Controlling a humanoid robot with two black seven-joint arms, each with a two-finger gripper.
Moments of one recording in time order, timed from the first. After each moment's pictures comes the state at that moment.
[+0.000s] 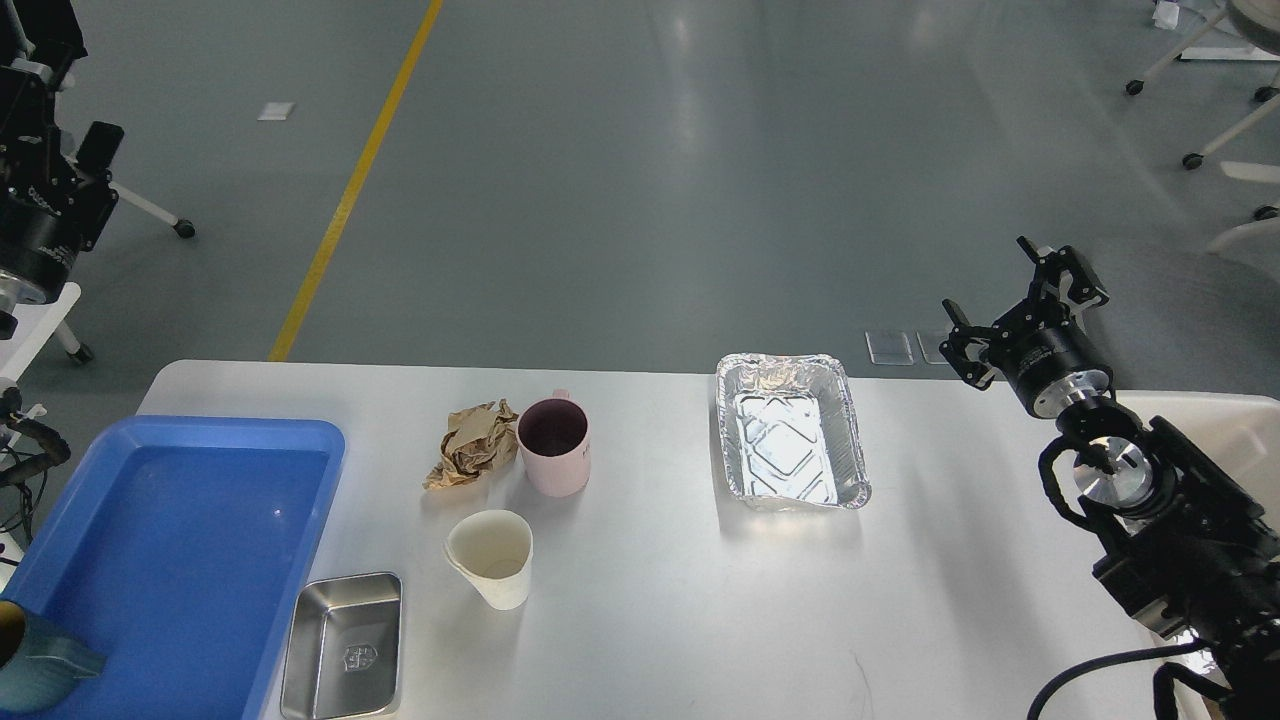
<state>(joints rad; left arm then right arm) -0.66 0.74 -0.74 -1.03 0.43 0.17 -0.58 0.62 -0.25 1.22 0.60 -0.25 0.40 0.17</state>
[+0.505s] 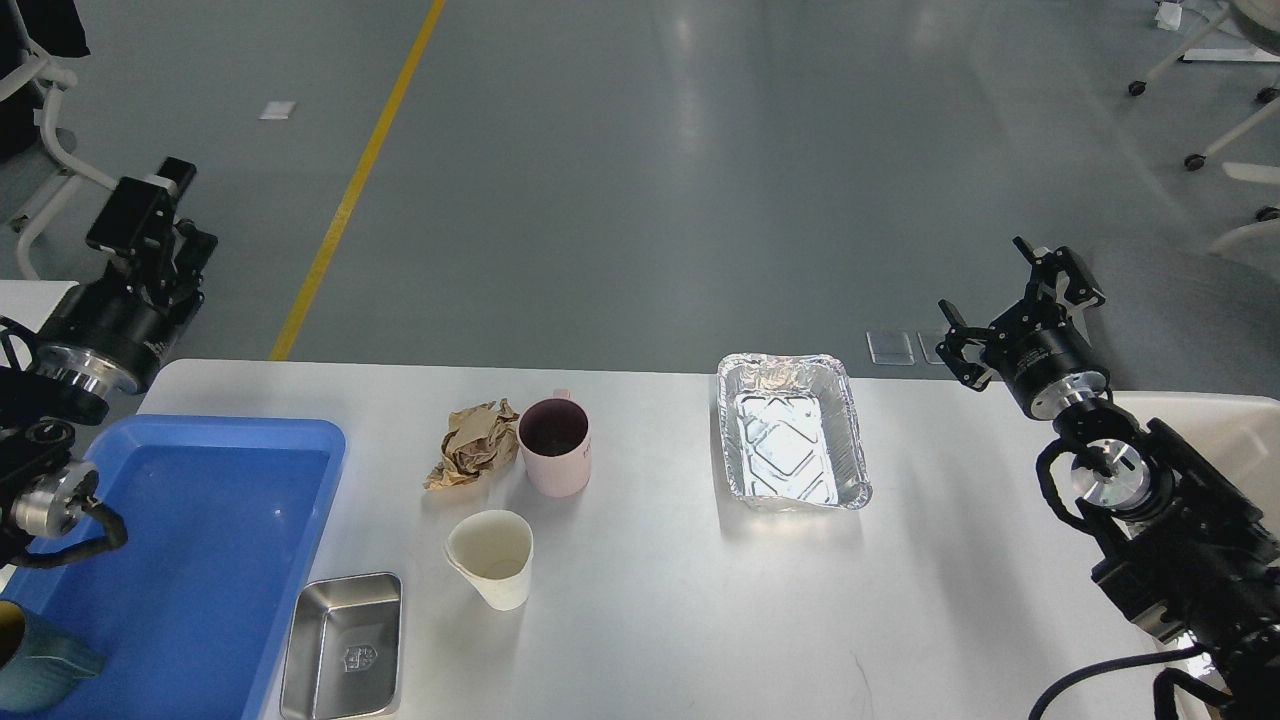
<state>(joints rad) -0.60 0.79 -0.53 -1.18 0.53 0.15 -0.47 0.60 -0.25 1.22 0.61 -0.25 0.40 0.17</state>
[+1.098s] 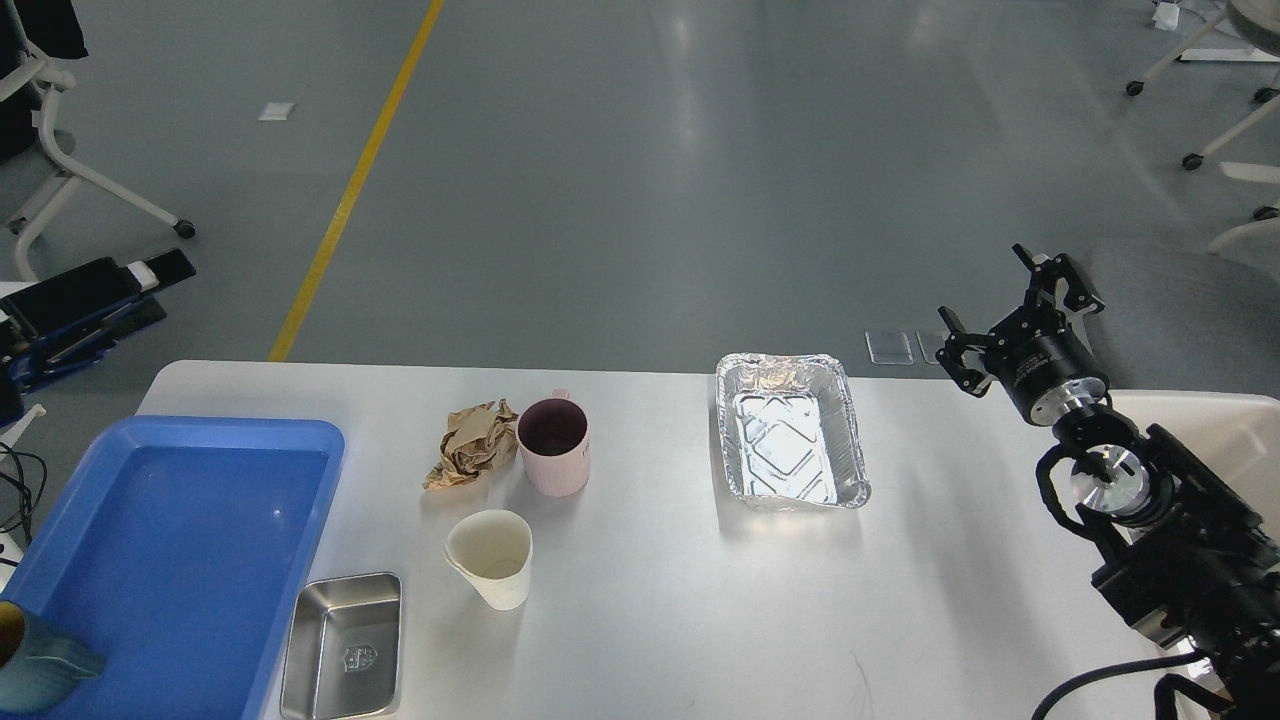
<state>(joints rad) -0.61 1.36 -0.44 -1.57 0.78 -0.12 -0.49 0.59 -0.25 1.22 0.62 -0.25 0.40 0.16</state>
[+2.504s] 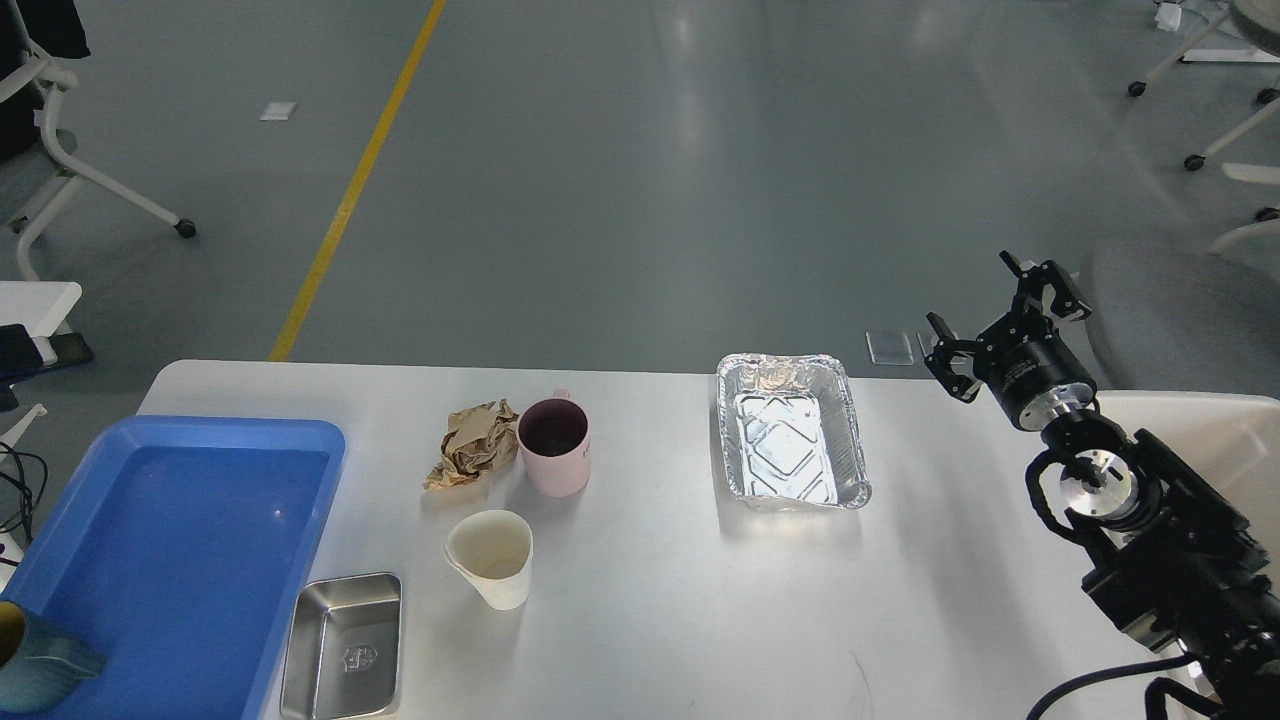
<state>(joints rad) -0.69 1.60 -0.40 -1.72 0.77 -0.31 -0.12 0.58 -0.23 1.21 0.61 -0.25 0.40 0.17</state>
